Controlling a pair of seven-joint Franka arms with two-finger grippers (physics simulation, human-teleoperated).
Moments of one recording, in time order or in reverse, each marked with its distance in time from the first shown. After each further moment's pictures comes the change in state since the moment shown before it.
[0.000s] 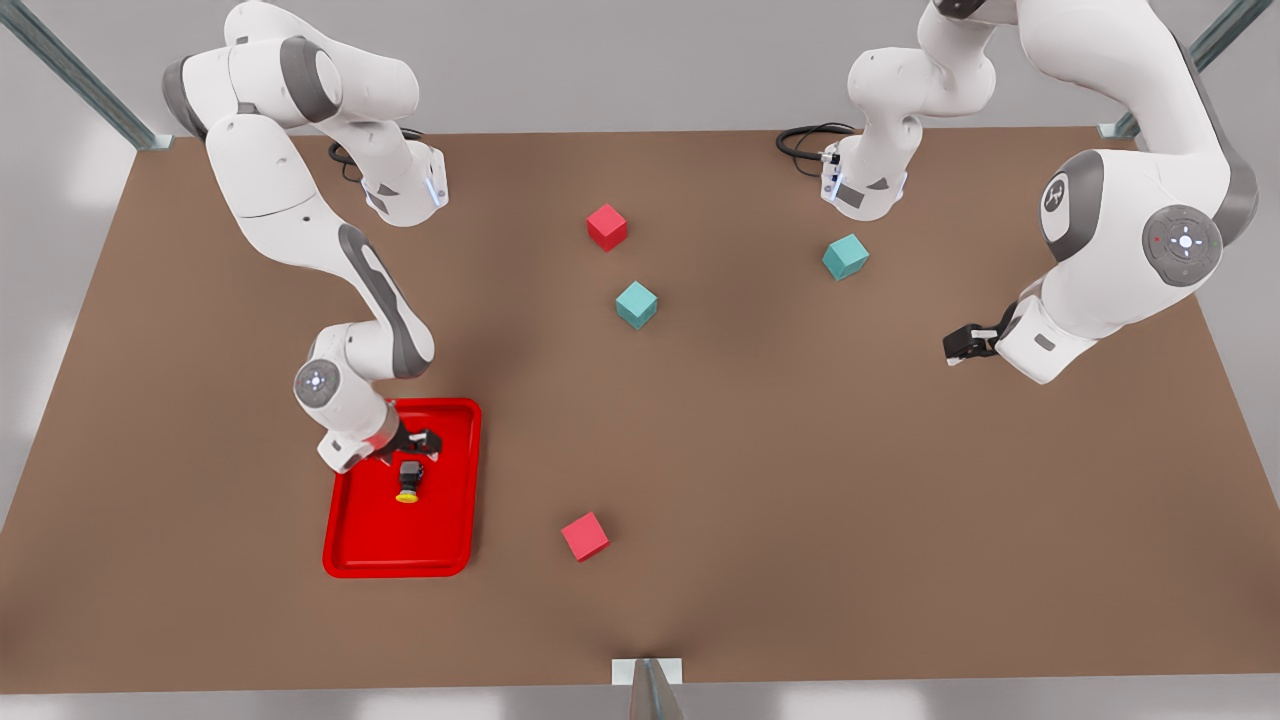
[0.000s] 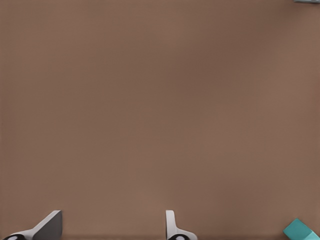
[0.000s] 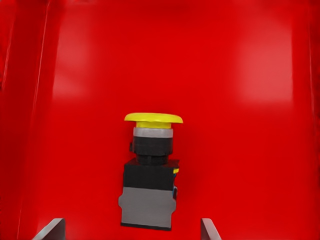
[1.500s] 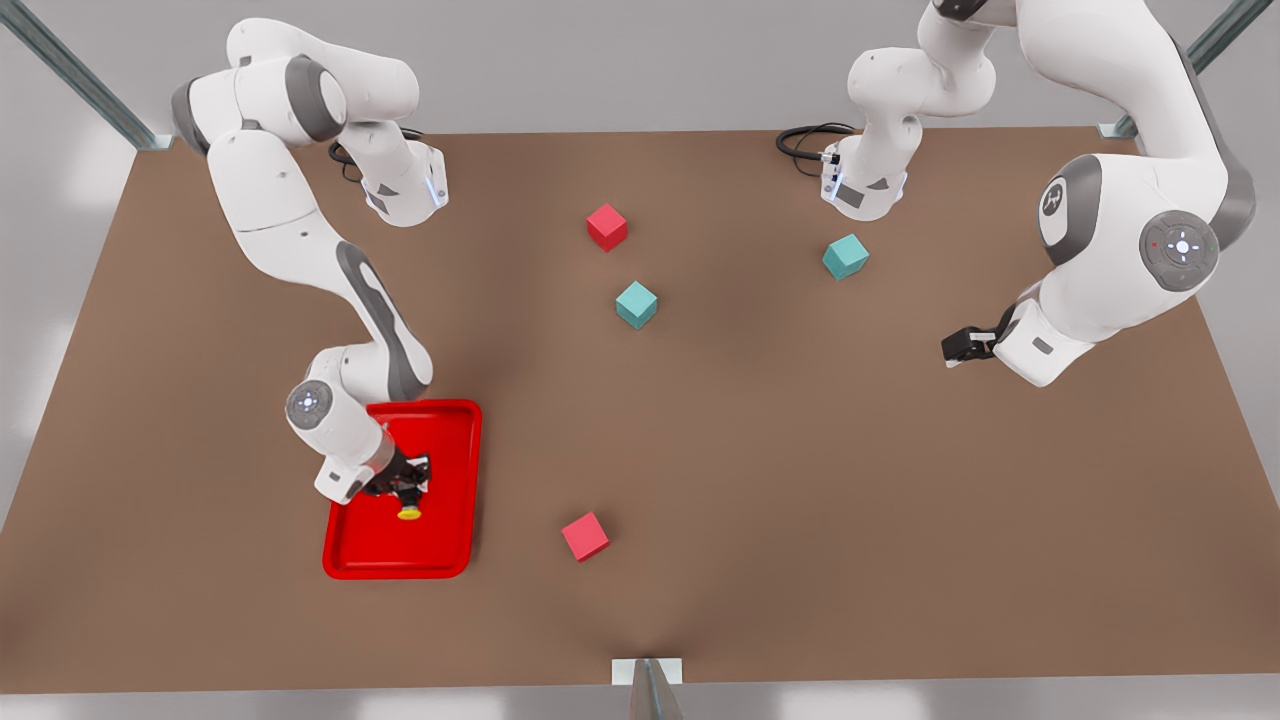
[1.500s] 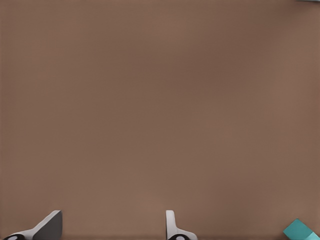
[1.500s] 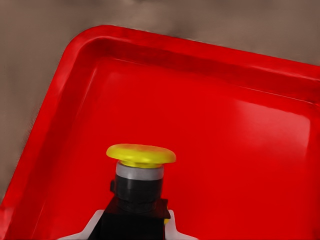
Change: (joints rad) left arm 0.000 0.007 0.000 0.001 -0.001 0.001 -0.003; right arm 0.014 0.074 0.005 0.213 0.010 -0.064 -0.219
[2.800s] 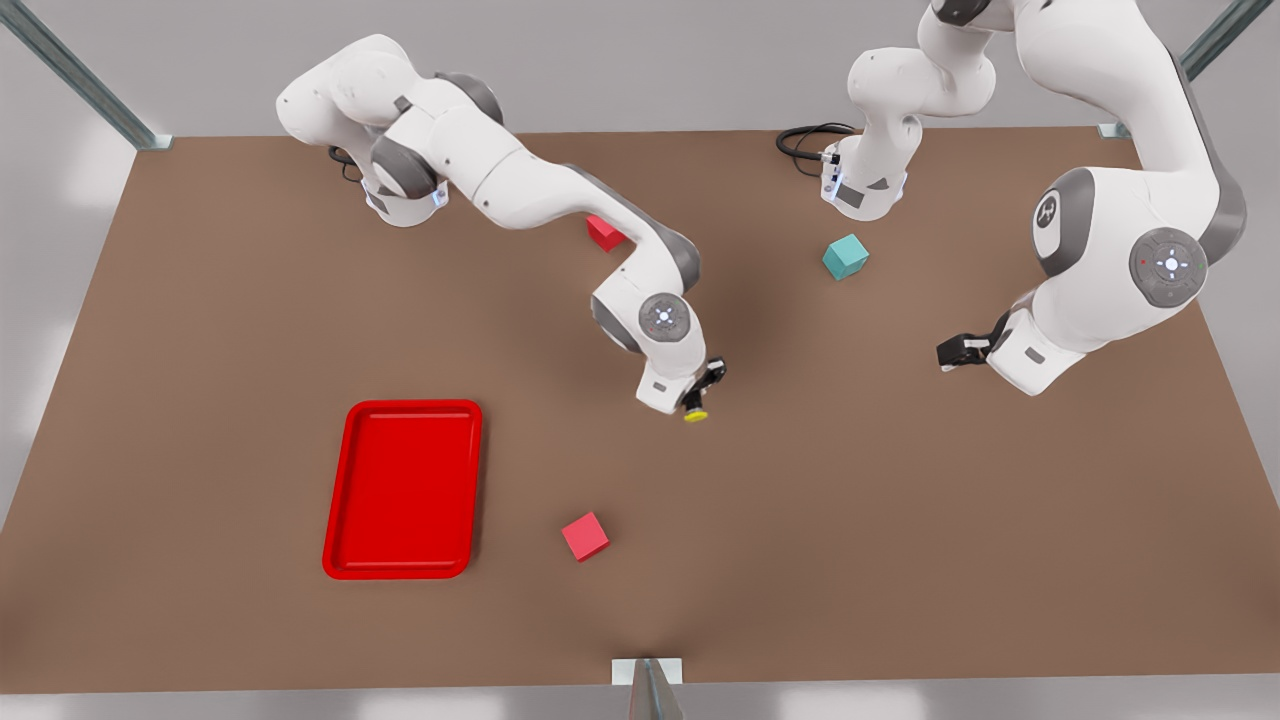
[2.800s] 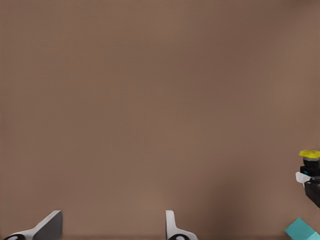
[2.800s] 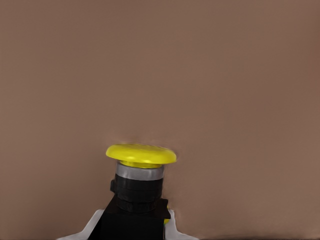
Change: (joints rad) left arm -0.002 0.021 0.000 0.000 0.000 -0.004 -0.006; right arm 0.777 0.360 -0.061 0.835 0.037 -0.570 0.779
